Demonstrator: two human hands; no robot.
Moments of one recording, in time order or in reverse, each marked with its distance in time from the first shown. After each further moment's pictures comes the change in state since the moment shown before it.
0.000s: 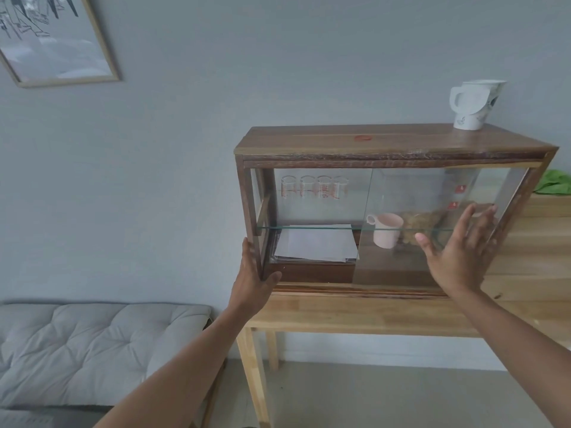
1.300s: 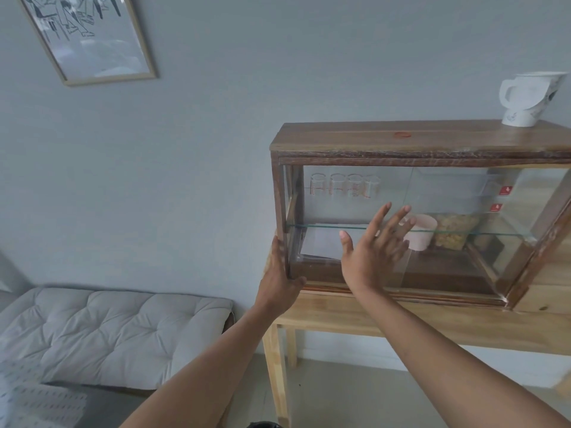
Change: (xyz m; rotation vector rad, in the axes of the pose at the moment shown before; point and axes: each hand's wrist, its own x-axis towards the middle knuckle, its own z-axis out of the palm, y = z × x) left_hand -0.003 -0.005 -0.005 0.058 -0.040 -0.025; right_hand -0.088 -0.210 0.081 -0.015 -0.016 -0.010
